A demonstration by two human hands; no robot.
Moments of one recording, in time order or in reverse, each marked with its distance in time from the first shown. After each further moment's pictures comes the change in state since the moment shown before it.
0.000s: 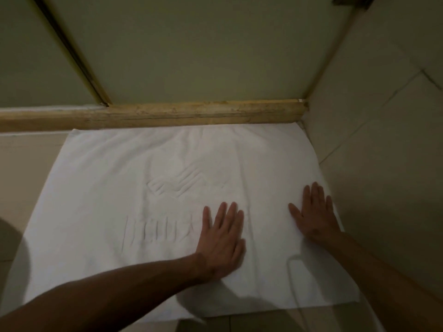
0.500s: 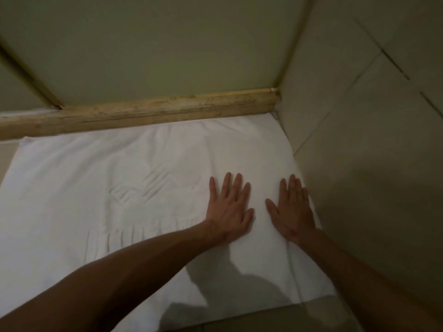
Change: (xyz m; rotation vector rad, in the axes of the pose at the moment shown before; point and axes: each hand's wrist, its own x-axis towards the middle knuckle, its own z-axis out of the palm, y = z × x) left_hand 0.104 0.046 -0.021 0.080 0.029 0.028; right_hand -0.006 0.001 0.000 0.029 0.128 -0.020
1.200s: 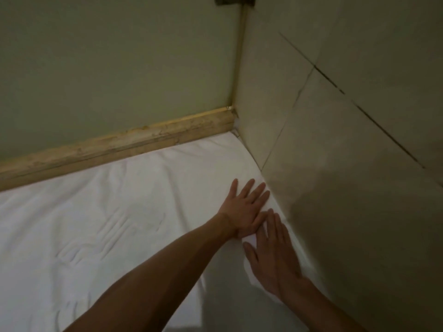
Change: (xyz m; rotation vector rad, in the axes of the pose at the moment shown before) left_hand 0.113 0.051 -0.015 0.077 -0.091 0.433; right_hand -0.041 -0.005 0.005 0.144 0.074 0.053
